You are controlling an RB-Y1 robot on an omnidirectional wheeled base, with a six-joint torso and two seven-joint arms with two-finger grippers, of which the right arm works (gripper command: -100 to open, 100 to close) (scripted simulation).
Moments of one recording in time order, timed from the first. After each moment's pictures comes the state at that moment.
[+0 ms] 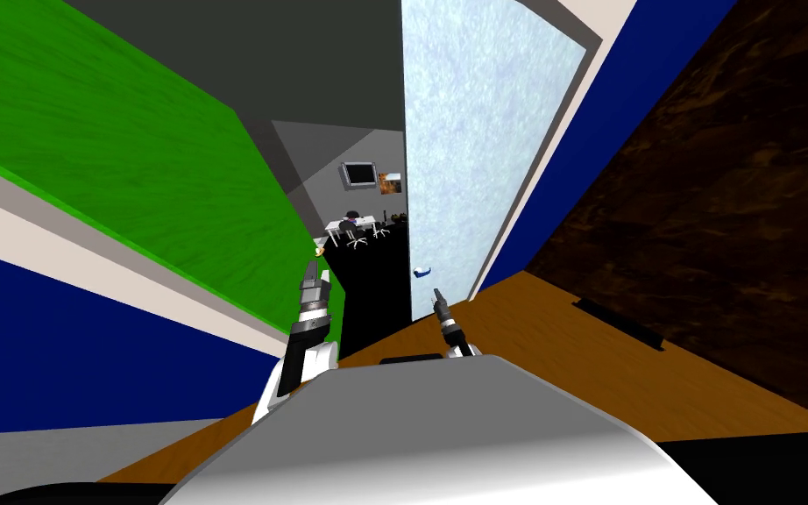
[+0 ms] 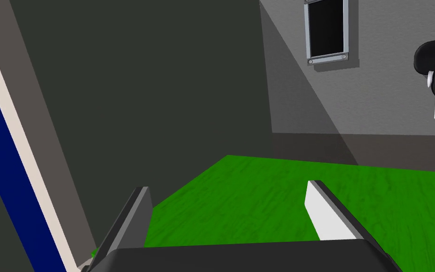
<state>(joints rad) 0.20 -0.07 0.20 -1.21 0.02 -0.69 -0.03</state>
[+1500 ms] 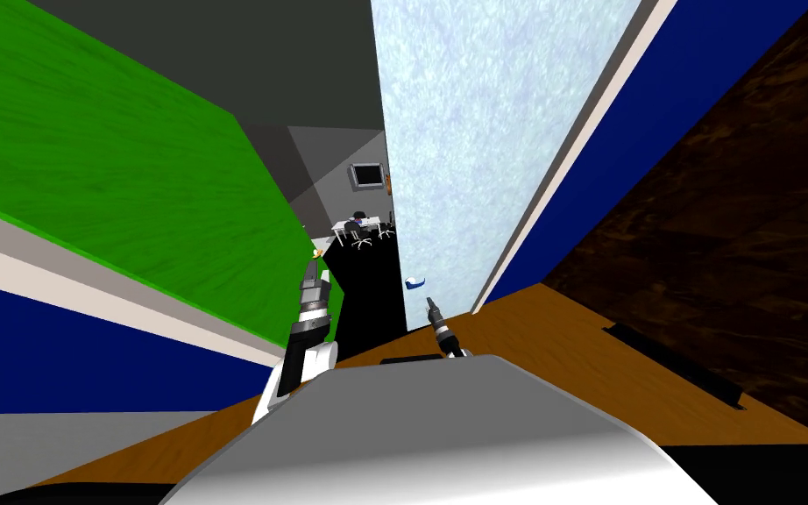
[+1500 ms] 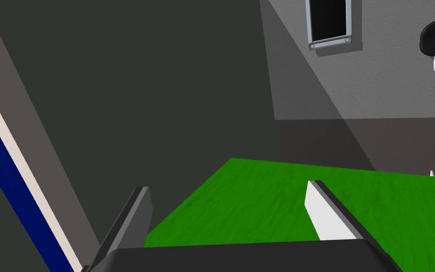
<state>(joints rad) 0.11 -0.05 0.25 -0.95 0.03 -0.74 -0.03</state>
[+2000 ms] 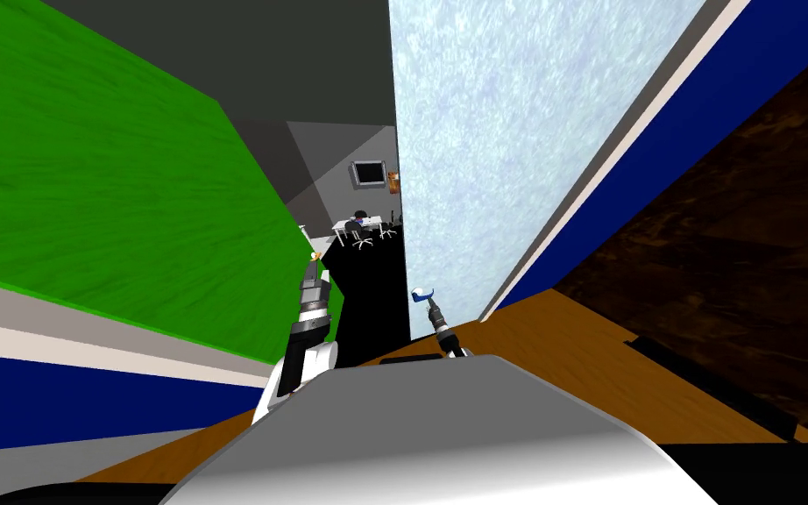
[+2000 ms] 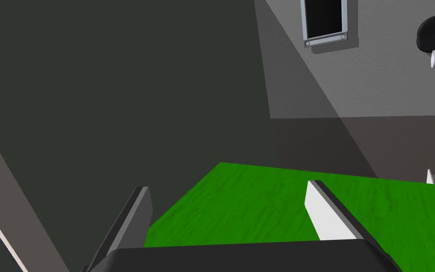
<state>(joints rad) 0.09 -0.04 0.24 -0.93 0.03 -0.74 -0.03</state>
